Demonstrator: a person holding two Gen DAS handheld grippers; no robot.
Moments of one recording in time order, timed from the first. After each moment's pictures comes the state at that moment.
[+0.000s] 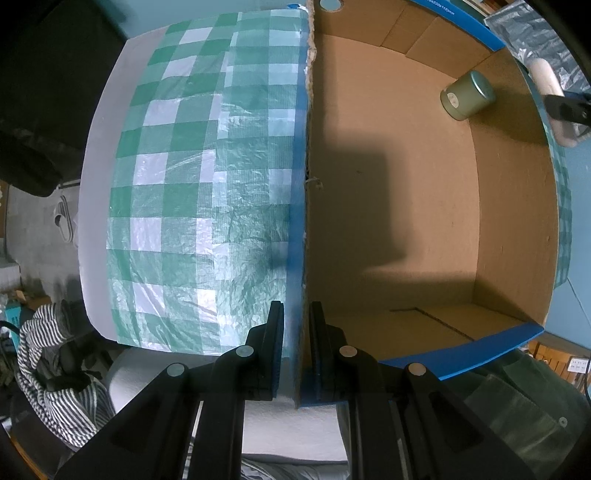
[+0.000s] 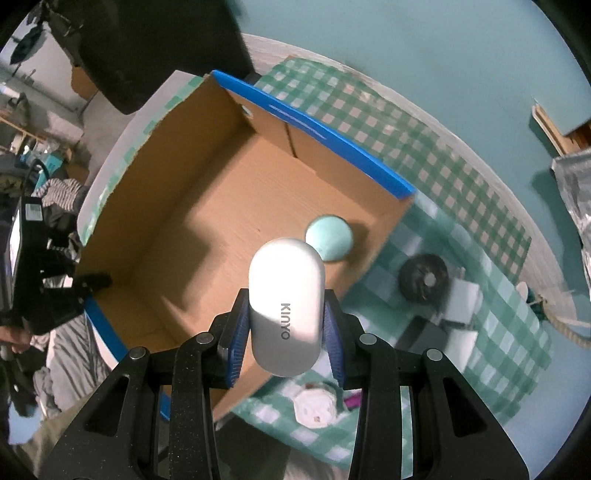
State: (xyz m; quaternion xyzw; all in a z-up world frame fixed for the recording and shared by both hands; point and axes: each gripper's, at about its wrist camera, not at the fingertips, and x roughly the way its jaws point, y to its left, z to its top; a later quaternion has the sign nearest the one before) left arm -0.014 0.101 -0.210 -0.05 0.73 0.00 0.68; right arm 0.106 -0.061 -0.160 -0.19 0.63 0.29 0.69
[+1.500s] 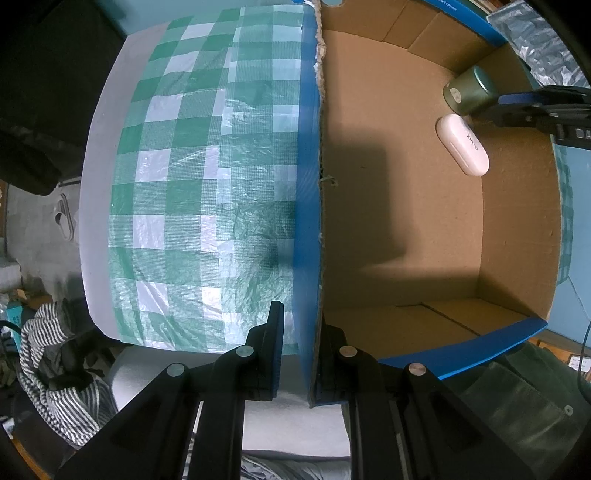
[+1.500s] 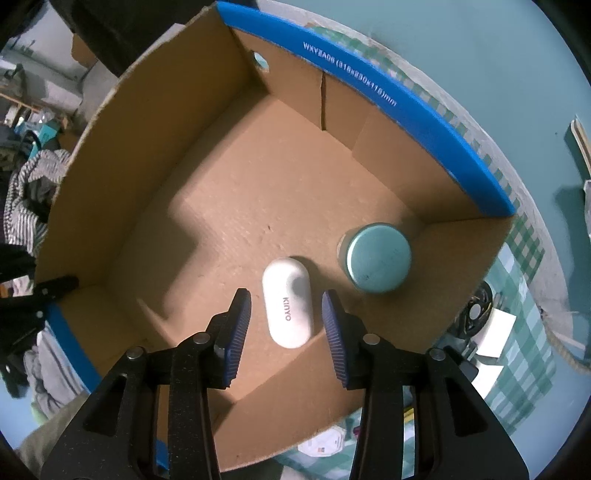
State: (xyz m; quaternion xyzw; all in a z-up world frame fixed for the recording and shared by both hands) left arm -0.007 0.105 -0.215 -0.06 0.74 0.00 0.67; right arm 0.120 -0.034 -0.214 -0.23 0.66 0.30 0.65
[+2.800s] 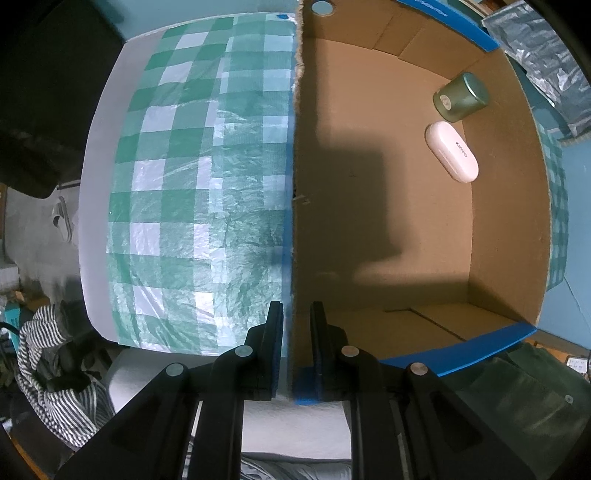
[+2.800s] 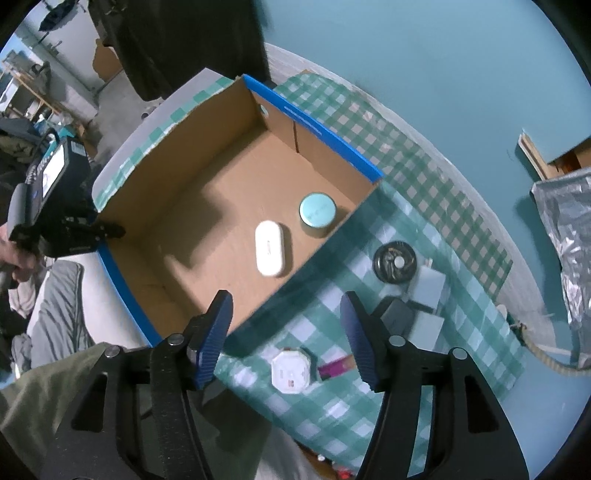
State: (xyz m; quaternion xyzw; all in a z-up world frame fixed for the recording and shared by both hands) left arm -0.002 0.098 -0.209 -0.07 0.73 0.00 0.68; right arm 0.068 -0.101 -0.114 -0.24 0.60 0.32 0.70
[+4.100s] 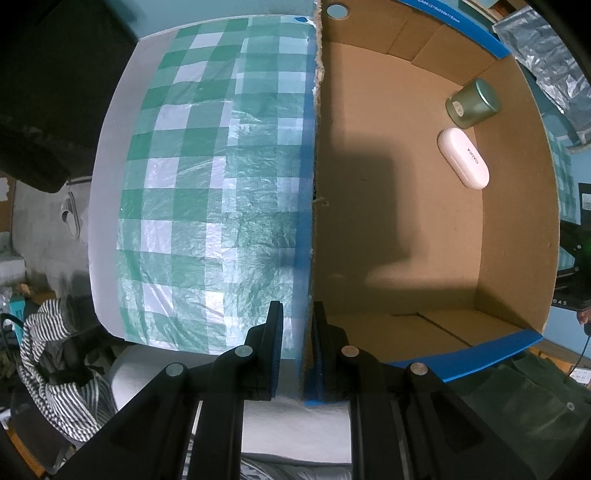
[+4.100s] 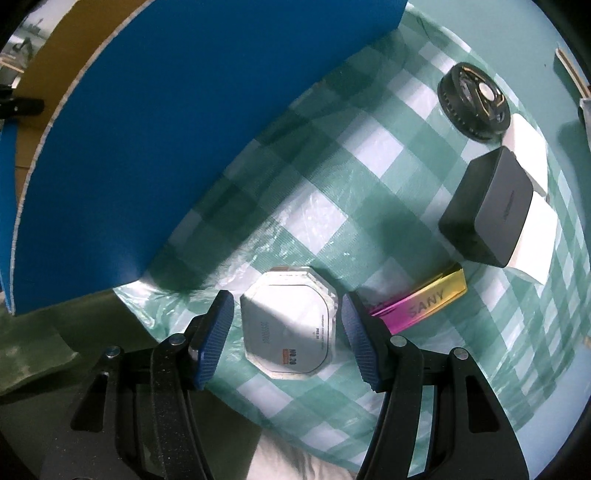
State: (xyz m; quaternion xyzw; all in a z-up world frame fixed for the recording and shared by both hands) left arm -0.001 0.100 -0.206 -0.06 0.73 0.02 0.68; right arm 0.014 -0.151 -0.291 -0.24 0.67 0.30 0.64
